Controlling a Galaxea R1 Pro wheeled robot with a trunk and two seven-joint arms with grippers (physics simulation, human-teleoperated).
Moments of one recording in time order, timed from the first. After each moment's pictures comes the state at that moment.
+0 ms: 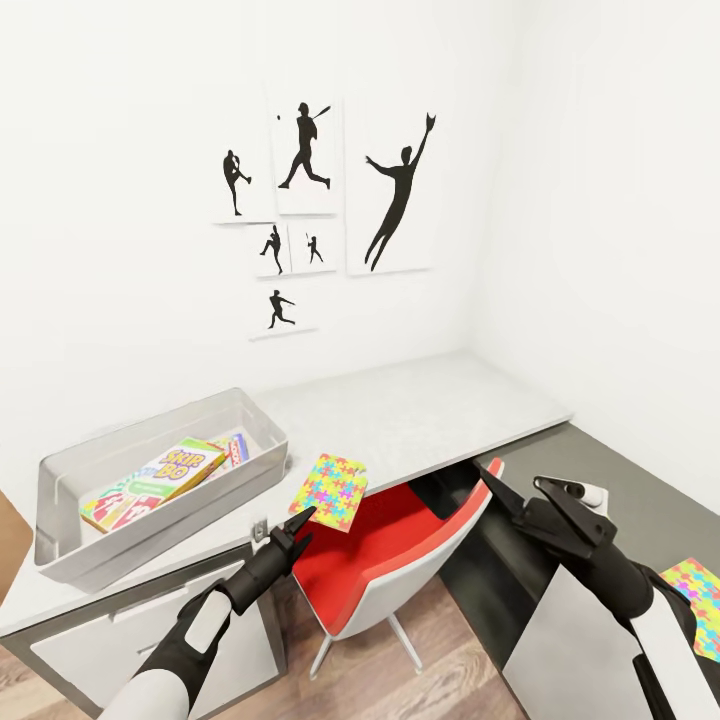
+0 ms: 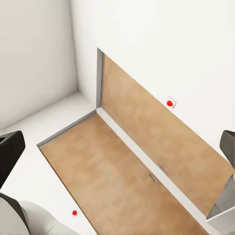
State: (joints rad) left arm -0.56 -0.09 0.36 -0.50 0.60 0.48 -0.86; right arm -0.21 -0.14 -0.19 -1.57 -1.09 0.85 1.18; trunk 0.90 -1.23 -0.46
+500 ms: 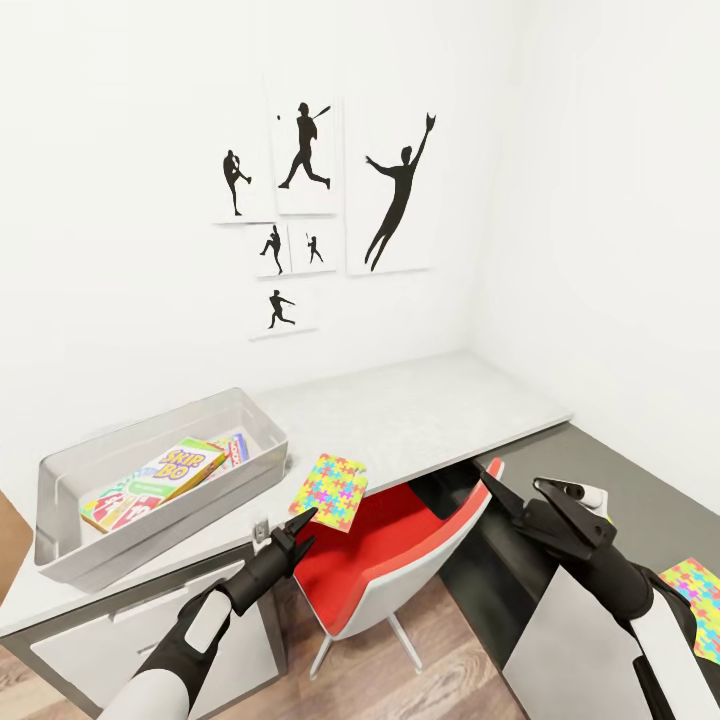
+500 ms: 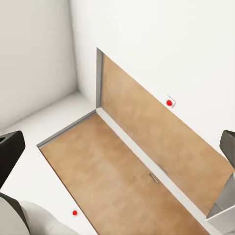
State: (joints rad) left arm -0.57 -0.09 0.36 -0.50 0.60 0.52 -0.87; right arm -0.21 -0.14 -0.19 -1.57 -1.09 0.85 1.18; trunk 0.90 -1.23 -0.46
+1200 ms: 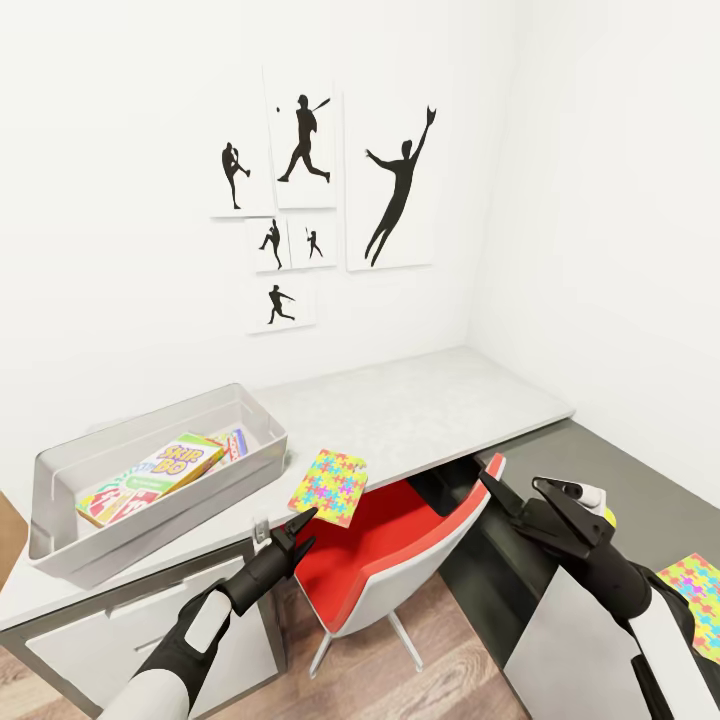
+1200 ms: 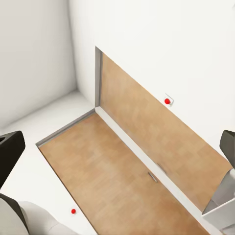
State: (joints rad) left arm -0.57 -0.09 0.36 -0.50 0.60 0.52 -0.87; right arm -0.21 -0.14 -0.19 -1.57 -1.08 0.85 1.17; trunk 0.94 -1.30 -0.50
